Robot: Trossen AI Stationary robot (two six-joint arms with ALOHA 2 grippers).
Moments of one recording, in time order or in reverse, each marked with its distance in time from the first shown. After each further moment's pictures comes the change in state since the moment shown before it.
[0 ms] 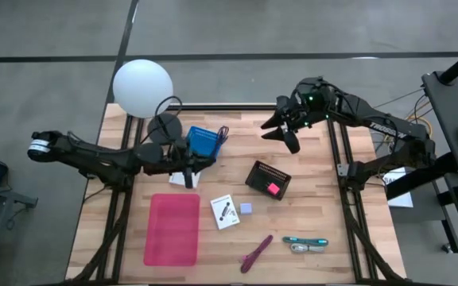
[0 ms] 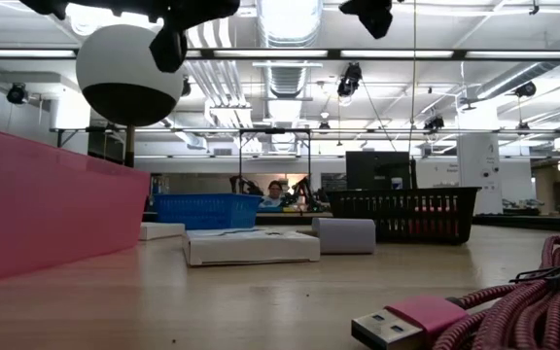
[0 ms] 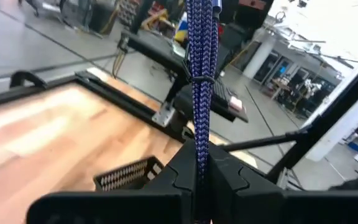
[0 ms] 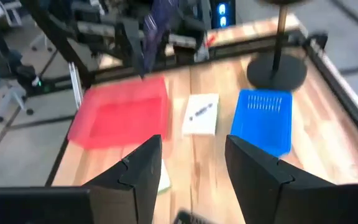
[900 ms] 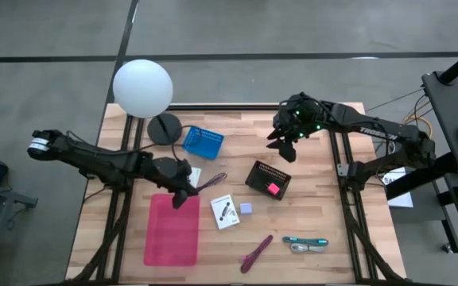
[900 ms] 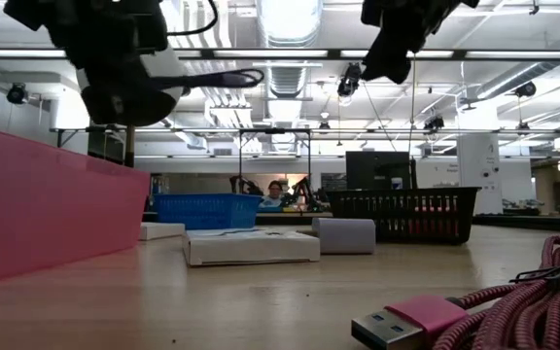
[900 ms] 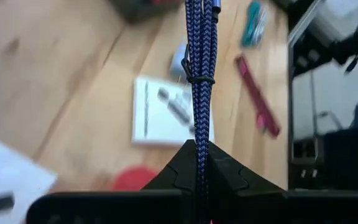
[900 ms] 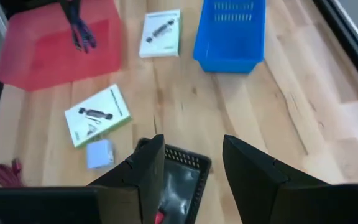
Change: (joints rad) left arm -0.056 -0.015 0.015 -0.665 0.341 -0.165; right arm 0.000 0.000 -0.193 -0.083 0.158 -0.051
